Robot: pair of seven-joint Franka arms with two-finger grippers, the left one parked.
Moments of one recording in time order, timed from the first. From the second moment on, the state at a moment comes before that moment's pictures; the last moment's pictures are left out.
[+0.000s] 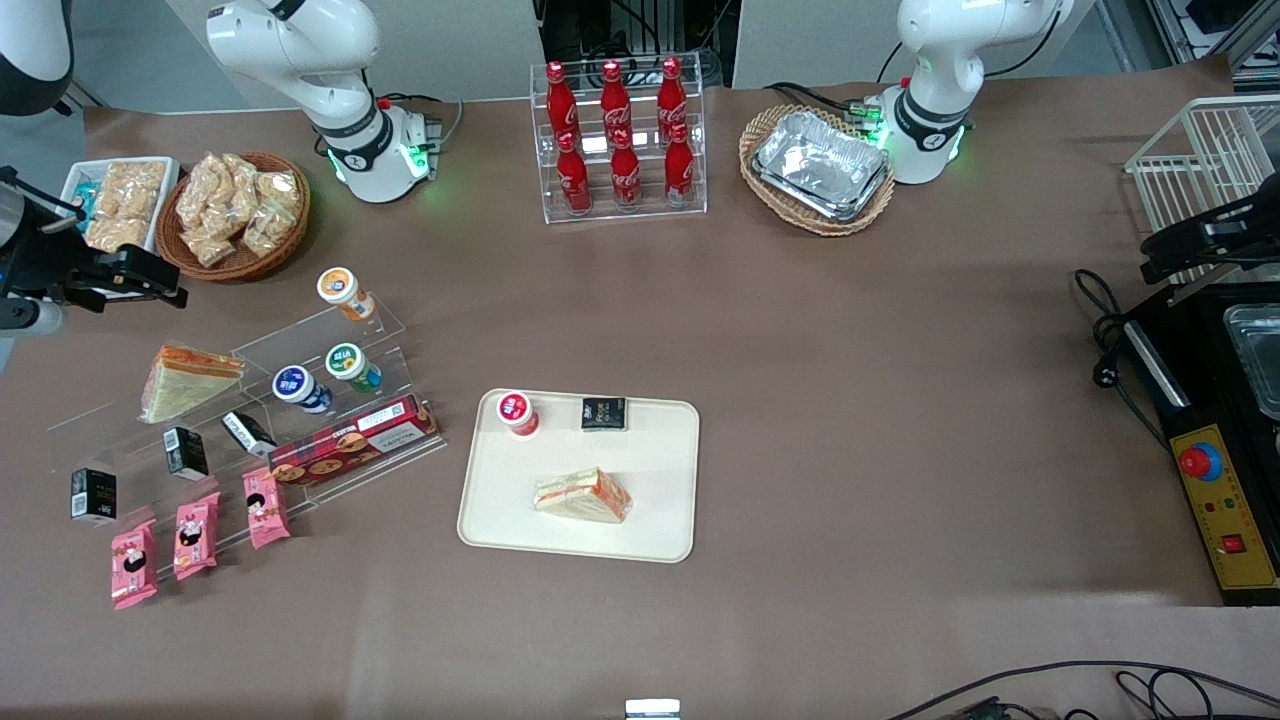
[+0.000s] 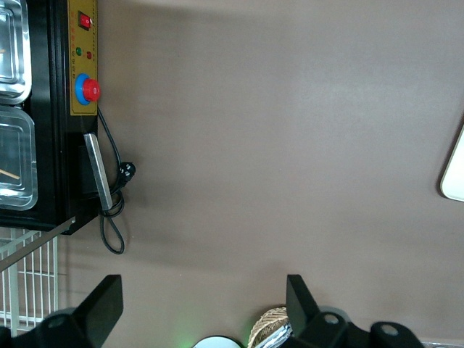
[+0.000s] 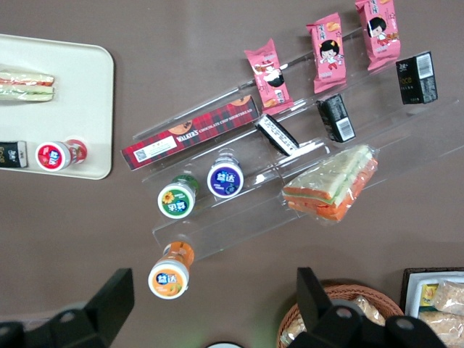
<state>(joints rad) 0.00 -0.07 -0.06 -1.67 0.01 1.53 -0.04</state>
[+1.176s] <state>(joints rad) -0.05 -0.07 -0.06 -1.67 0.01 1.54 -0.04</state>
